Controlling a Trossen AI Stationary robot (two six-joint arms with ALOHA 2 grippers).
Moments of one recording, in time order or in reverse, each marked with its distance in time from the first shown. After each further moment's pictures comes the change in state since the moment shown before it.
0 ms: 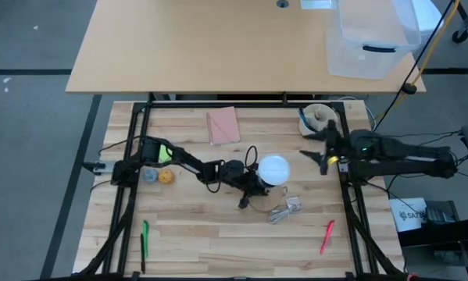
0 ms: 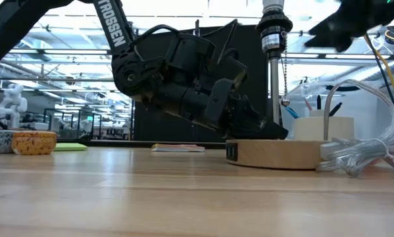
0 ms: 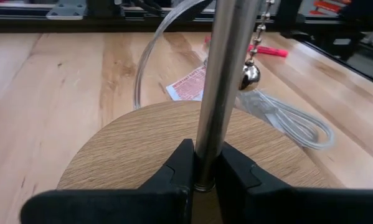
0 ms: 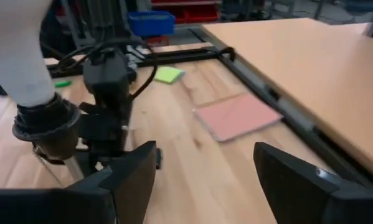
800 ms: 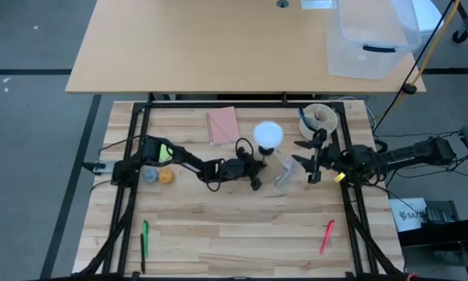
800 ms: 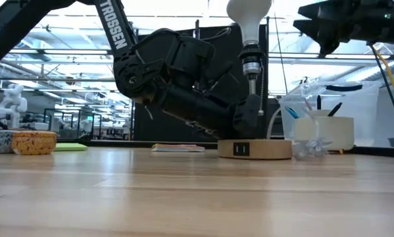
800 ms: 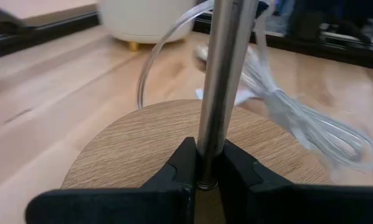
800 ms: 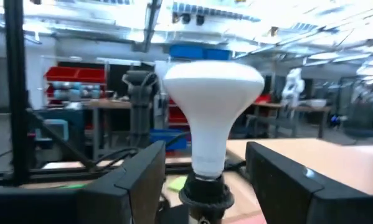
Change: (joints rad) left arm 0.022 0.002 0.000 0.015 -0.637 -0.231; right arm 0.170 0.117 -0.432 1.137 0.099 -0.180
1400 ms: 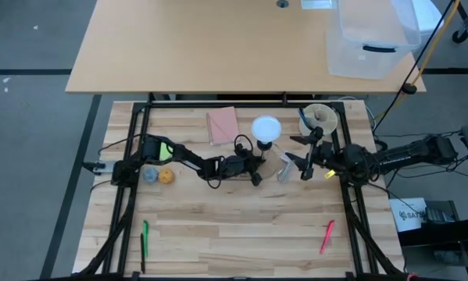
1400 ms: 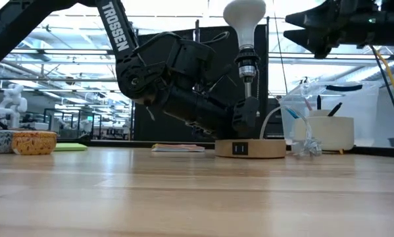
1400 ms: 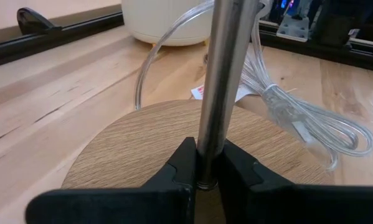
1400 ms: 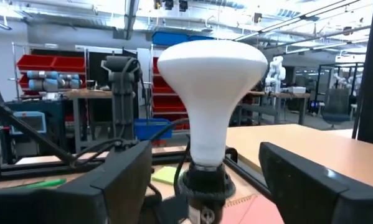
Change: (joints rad) left arm 0.026 0.000 0.000 -0.003 -0.034 -0.016; right arm -0.040 0.146 0.027 0.084 0.044 0.017
